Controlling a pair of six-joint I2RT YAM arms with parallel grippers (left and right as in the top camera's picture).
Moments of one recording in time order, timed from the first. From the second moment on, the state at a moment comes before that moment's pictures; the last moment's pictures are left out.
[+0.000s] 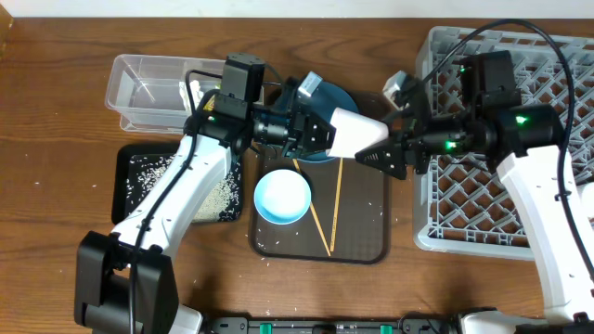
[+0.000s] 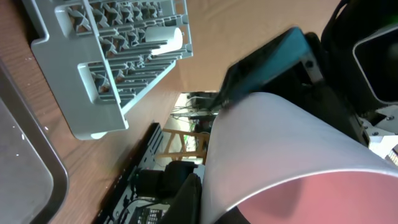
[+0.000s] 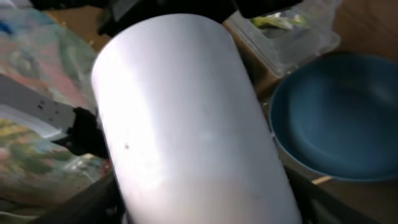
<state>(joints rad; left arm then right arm) -0.33 1.64 1.23 -0.33 1.34 -0.72 0.17 1.47 1.43 -1.06 -0.99 -0.48</state>
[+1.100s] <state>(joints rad) -0.22 1.30 1.23 -0.94 0.34 -0.35 -0.48 1.53 1.56 -1.09 0.12 0.13</state>
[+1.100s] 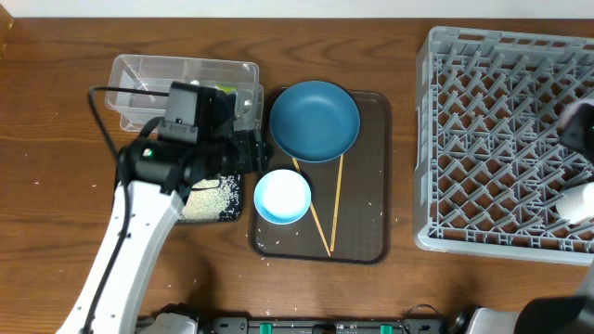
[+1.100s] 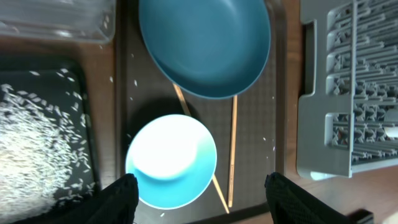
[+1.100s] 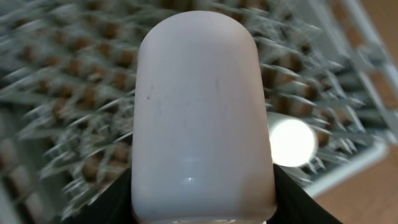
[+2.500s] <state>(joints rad) -0.22 1.28 1.23 -0.98 0.30 -0.33 -0.64 1.63 1.69 -1.11 -0.08 0.25</state>
